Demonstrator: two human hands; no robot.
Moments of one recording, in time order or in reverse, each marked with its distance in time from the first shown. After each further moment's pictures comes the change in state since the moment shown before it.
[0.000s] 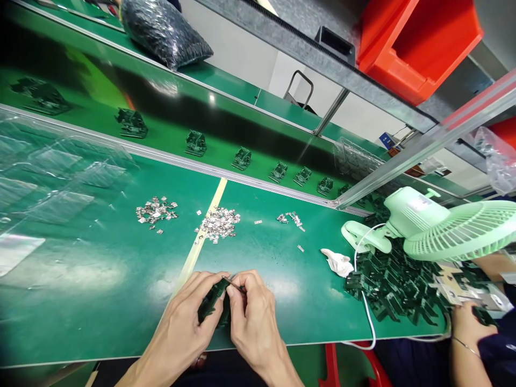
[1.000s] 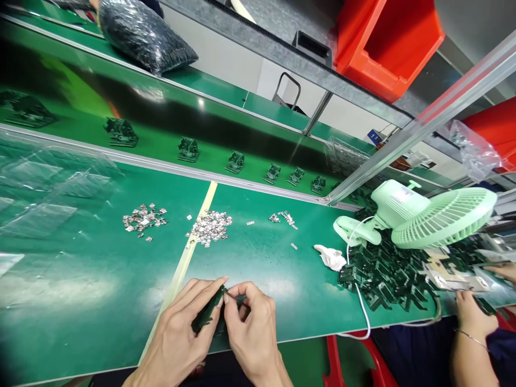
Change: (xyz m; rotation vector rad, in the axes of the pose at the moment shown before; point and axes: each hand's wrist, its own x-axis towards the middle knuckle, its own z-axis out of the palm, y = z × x) left_hand -0.006 0.001 -0.001 0.040 -0.008 0.136; right_hand -0.018 0.006 0.007 0.070 0.135 0.227
